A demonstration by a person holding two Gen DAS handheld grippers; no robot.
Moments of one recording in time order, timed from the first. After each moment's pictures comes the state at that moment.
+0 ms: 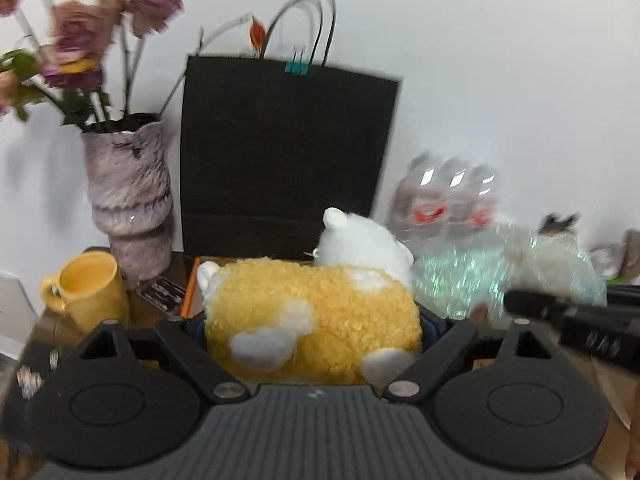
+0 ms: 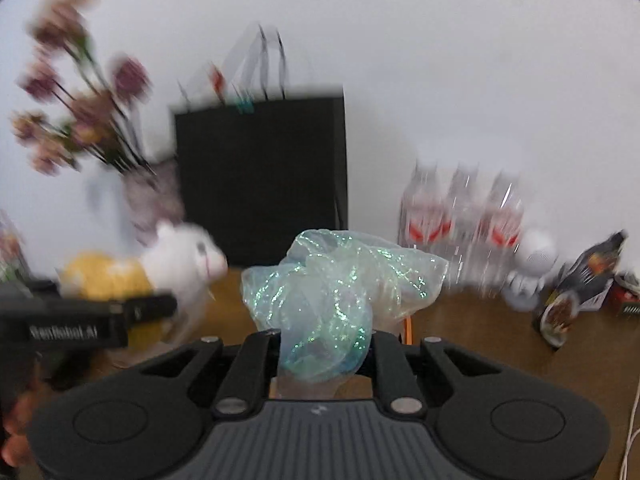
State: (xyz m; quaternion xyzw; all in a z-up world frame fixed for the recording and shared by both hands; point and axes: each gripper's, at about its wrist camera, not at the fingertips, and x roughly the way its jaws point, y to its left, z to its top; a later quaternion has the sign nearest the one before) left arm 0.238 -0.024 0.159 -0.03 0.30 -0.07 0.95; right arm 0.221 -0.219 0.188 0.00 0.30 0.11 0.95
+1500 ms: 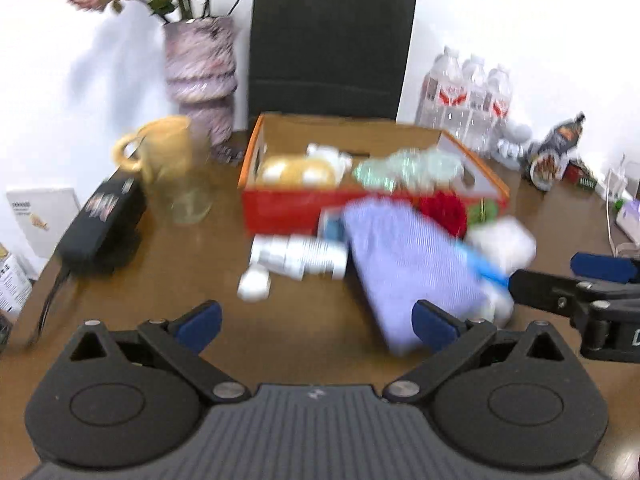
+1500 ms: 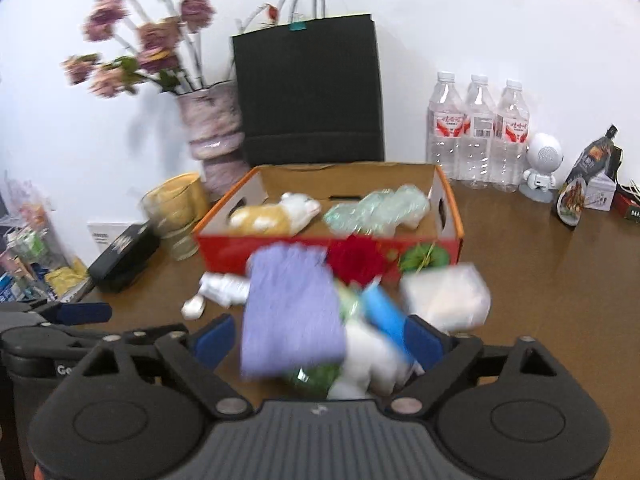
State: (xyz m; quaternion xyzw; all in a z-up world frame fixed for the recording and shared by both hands) left arm 0.035 0.009 0.073 -0.03 0.35 -0.02 0.93; right arm 0.037 -0.196 0.110 0.02 0.32 0.14 0.94
